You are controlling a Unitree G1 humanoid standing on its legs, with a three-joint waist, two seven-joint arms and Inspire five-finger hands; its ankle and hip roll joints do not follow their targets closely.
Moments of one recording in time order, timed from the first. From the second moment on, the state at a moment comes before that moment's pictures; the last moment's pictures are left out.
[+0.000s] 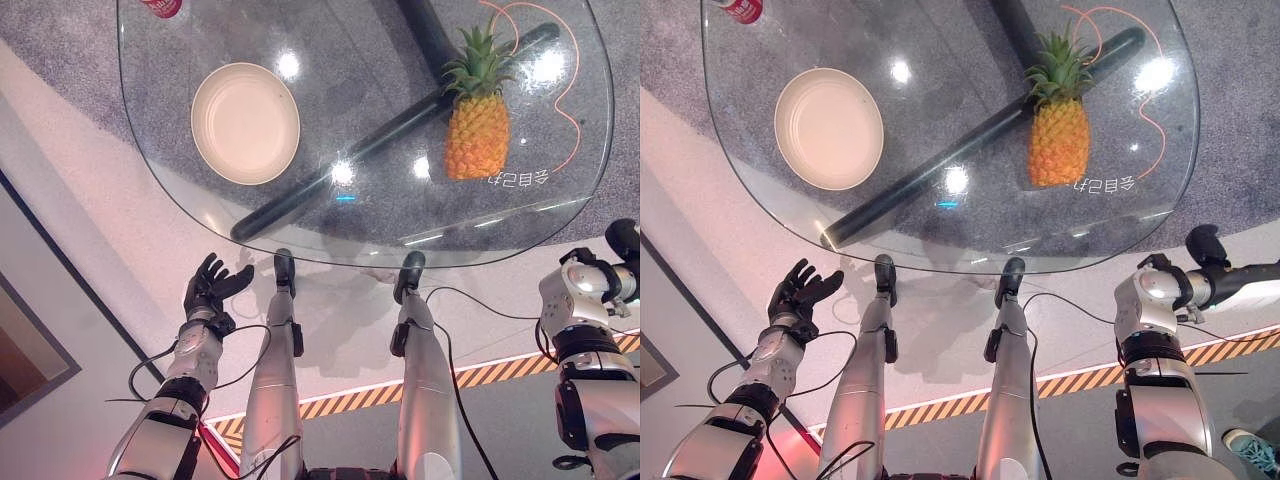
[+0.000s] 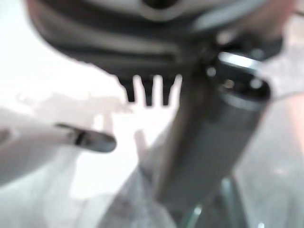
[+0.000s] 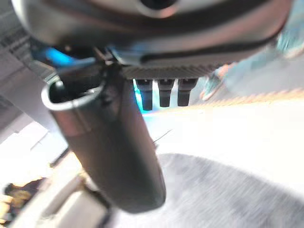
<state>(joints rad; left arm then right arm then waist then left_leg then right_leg) -0.46 0.38 -0.18 0.95 -0.85 -0.25 0.12 -0.67 -0.60 -0.05 0.70 0.60 -0.32 -1.12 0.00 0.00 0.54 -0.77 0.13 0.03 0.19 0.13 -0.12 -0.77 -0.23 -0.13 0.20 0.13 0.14</state>
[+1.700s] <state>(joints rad) -0.39 0.32 -0.13 0.93 -0.80 -0.28 0.11 -0.59 -0.55 0.22 0.20 0.23 -0.12 -0.71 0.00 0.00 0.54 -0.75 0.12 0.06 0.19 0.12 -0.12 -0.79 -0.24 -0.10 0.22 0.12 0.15</state>
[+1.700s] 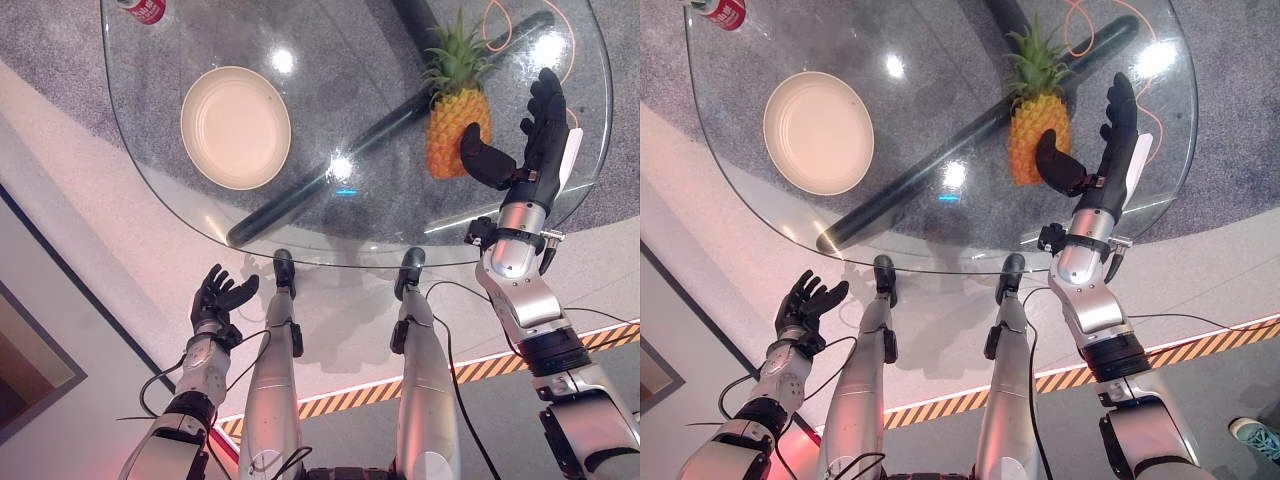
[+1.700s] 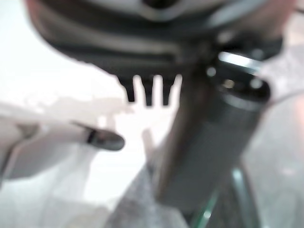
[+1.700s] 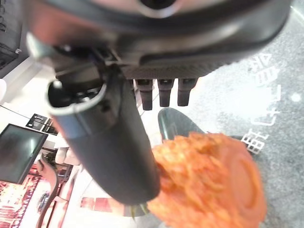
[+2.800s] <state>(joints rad) -0.39 0.31 -0.14 0.92 -0.80 -0.28 0.12 -0.55 -0.55 0.24 0.05 0.22 -0.14 -0.67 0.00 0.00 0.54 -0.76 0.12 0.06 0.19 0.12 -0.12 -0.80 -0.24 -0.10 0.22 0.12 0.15</state>
